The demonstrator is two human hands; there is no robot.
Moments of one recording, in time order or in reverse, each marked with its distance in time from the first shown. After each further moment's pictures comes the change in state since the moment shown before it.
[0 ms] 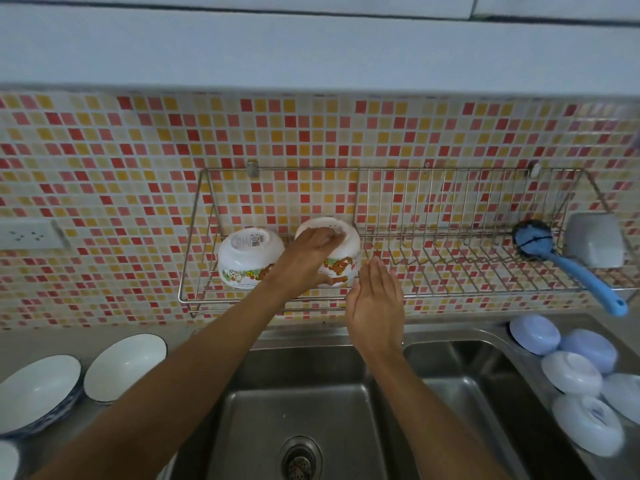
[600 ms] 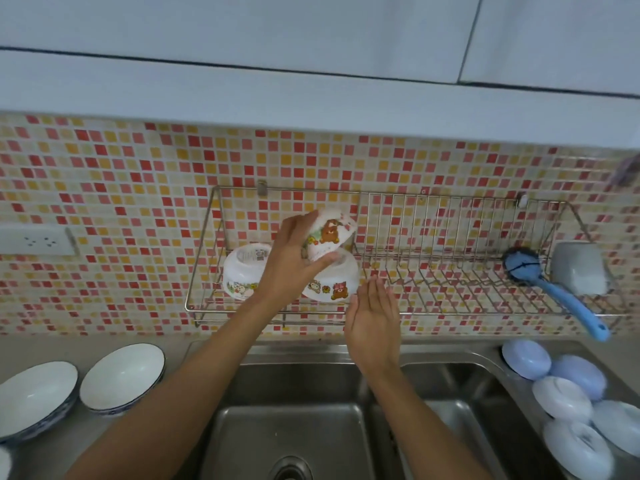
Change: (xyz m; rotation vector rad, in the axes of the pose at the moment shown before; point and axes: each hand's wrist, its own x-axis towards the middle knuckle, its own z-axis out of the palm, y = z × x) left_hand -0.019 0.021 -0.058 -0.563 0.401 -0.319; right_hand 0.001 0.000 -0.005 -0.028 -0.058 -0.018
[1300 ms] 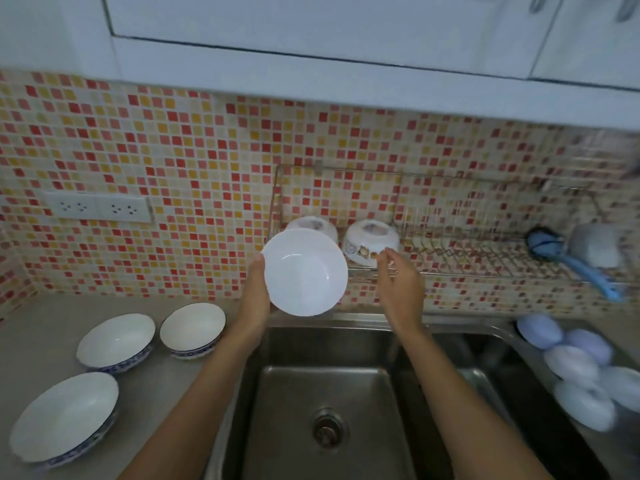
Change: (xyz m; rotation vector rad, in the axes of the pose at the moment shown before) left_hand -0.146 -0.063 -0.109 -0.742 0.209 -0.856; right_hand -0.042 -0.075 -0.059 0.690 0.136 0.187
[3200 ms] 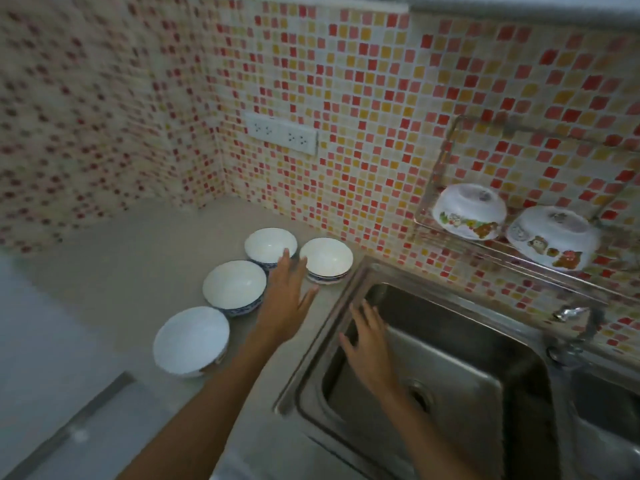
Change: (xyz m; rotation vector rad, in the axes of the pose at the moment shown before) left_hand -0.075 -0.076 -0.176 1.214 0.272 0.286; right_hand -0.212 -0.013 0.145 -0.105 -0.940 -0.258
